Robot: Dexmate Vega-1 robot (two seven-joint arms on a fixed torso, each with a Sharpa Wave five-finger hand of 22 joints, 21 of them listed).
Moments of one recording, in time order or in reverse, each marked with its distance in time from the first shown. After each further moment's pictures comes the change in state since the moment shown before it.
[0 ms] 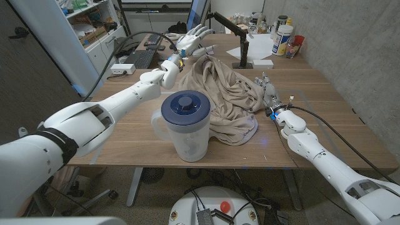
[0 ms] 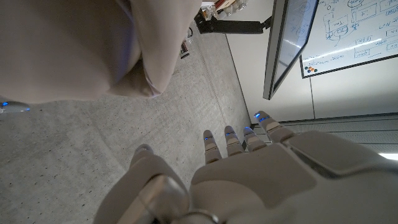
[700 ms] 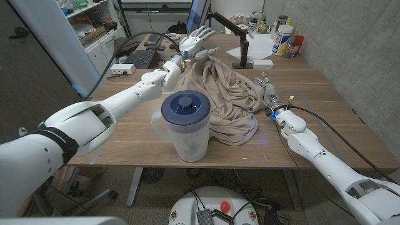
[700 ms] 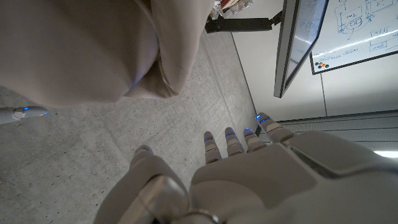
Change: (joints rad) left arm -0.008 -0.004 0.021 0.003 0.029 -0.015 0.002; left_hand -0.009 -0.001 -0.008 0.008 0.007 -0.019 0.002 -0.004 0.000 -0.013 -0.003 -0.004 0.000 -0.013 0.000 0.000 0.000 -0.013 0.002 -0.004 0.000; right arm 0.001 -0.001 -0.002 0.001 -0.003 -0.001 0.001; right_hand 0.000 0.000 0.000 0.000 0.000 0.000 0.000 0.000 0.000 -0.002 0.002 0.000 0.000 0.000 0.000 0.000 0.000 0.000 0.000 0.000 0.000
